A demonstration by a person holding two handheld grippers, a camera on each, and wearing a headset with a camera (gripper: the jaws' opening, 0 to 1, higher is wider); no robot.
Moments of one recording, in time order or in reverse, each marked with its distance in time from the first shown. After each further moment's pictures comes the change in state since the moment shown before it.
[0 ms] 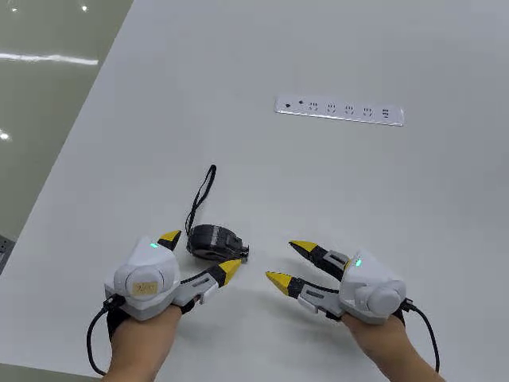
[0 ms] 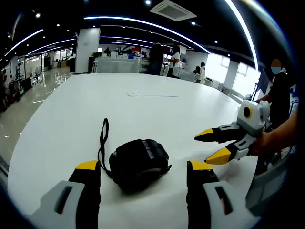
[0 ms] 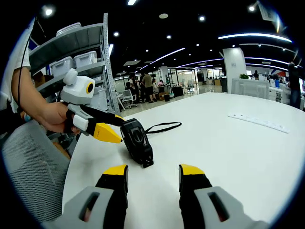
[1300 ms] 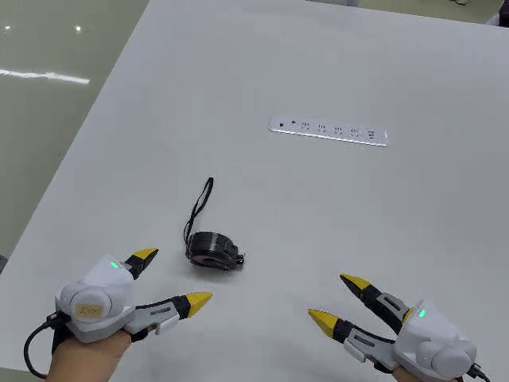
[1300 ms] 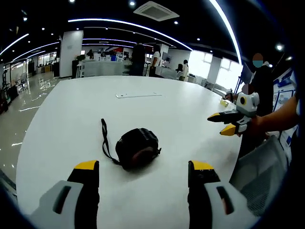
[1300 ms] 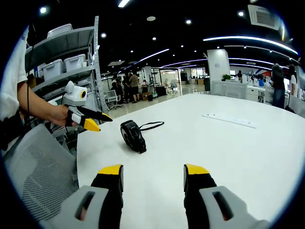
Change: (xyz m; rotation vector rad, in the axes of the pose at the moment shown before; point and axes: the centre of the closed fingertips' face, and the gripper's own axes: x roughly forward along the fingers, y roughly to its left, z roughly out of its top) left arm -0.063 0.007 -0.006 0.080 0.004 -0.142; right arm -0.101 0.005 0.006 0.022 0.007 -0.160
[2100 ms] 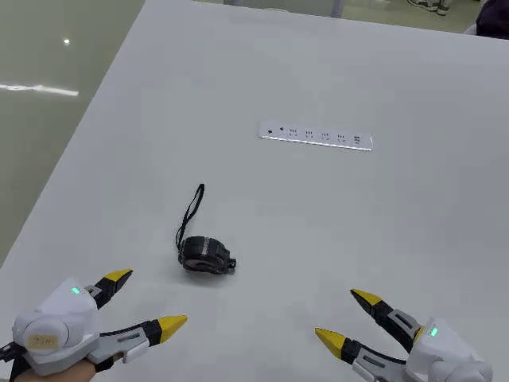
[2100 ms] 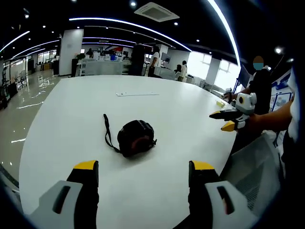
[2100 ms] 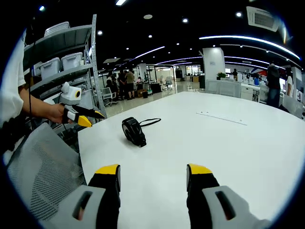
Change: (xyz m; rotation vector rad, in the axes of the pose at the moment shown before) left arm -0.039 -0.002 -0.014 -0.020 0.002 -0.019; right arm -0.034 0.011 -0.003 0.002 0.036 -0.047
